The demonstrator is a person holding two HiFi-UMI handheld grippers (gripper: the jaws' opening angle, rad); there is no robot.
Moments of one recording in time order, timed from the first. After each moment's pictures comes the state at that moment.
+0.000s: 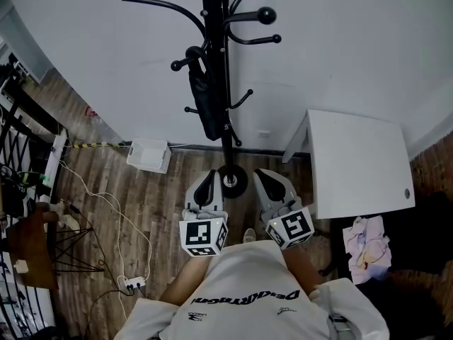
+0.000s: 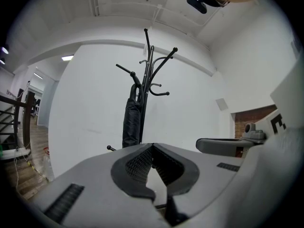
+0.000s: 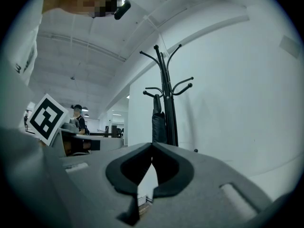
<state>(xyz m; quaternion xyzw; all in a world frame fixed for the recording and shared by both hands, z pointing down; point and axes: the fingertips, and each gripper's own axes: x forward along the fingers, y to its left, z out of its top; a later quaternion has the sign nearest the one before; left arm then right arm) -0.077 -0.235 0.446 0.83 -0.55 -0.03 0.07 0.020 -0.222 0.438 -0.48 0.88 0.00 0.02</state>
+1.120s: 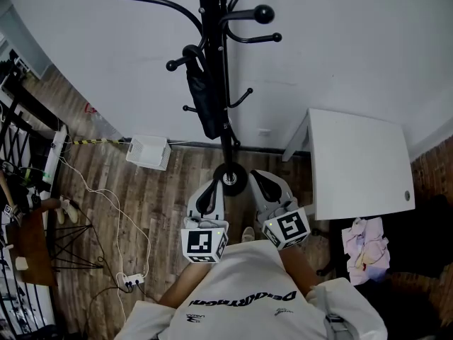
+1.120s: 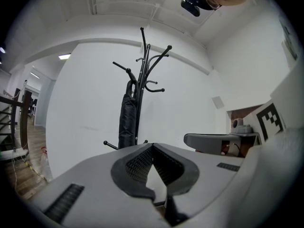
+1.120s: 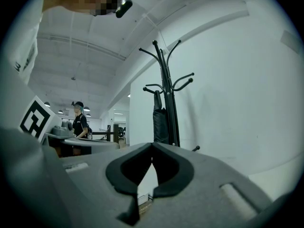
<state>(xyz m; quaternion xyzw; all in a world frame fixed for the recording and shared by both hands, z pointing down) -0.064 -0.221 0.465 0.84 -0.54 -0.02 0.07 0.017 -0.228 0.453 -0.47 0.88 -0.02 0.01</state>
